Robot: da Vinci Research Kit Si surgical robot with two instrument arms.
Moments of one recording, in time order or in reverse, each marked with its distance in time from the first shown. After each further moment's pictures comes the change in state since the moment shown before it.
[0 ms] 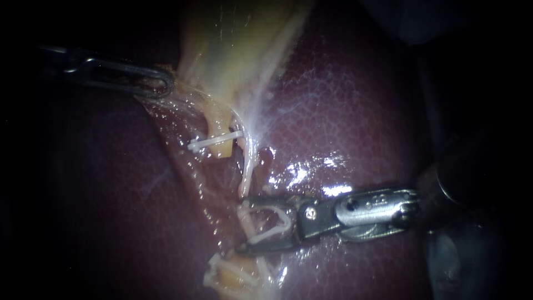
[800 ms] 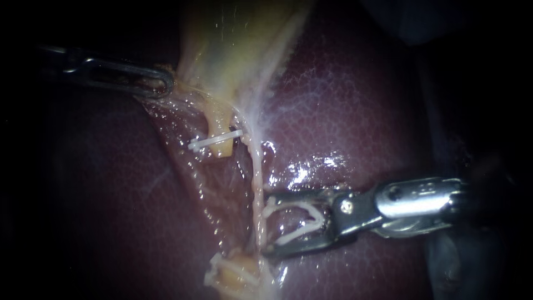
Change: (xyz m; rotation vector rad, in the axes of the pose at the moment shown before) right arm 0.006 -0.002 -0.008 0.018 0.020 0.085; left arm 0.000 0.000 0.000 0.000 0.000 -0.001
